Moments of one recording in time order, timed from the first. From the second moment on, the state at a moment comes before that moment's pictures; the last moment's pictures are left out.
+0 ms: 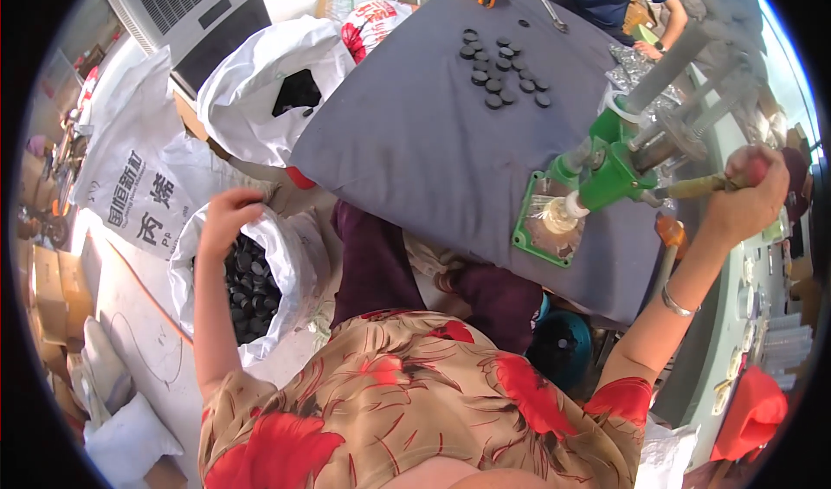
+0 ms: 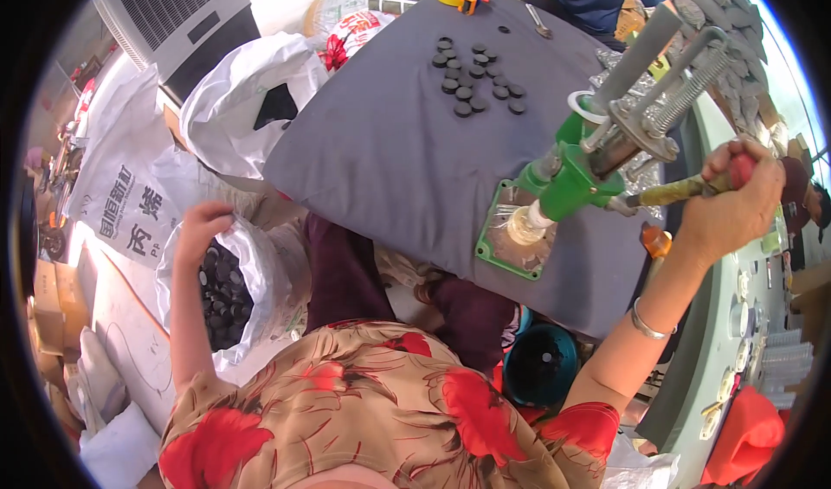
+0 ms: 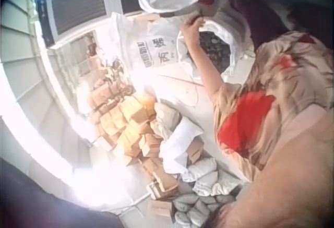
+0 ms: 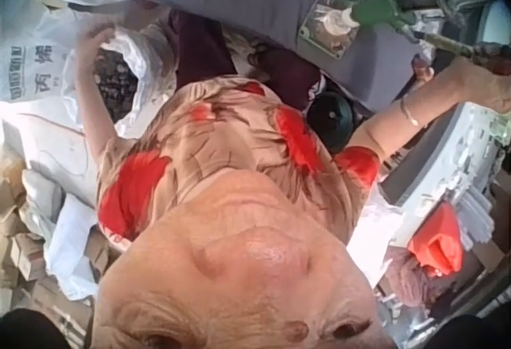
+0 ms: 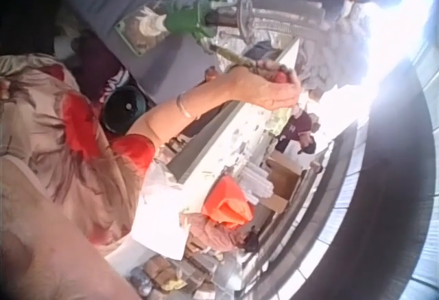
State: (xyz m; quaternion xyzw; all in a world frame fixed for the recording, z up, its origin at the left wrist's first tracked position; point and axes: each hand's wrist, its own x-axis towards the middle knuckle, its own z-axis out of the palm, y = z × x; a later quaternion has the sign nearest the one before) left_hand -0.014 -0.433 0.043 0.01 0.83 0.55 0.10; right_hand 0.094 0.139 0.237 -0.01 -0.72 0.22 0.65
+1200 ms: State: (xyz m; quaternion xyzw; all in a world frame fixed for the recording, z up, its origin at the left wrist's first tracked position) left_hand -0.242 -0.024 -0.023 0.23 0.91 0.31 -0.13; right_hand 0.083 0.138 0.236 0.02 -0.62 0.41 0.67
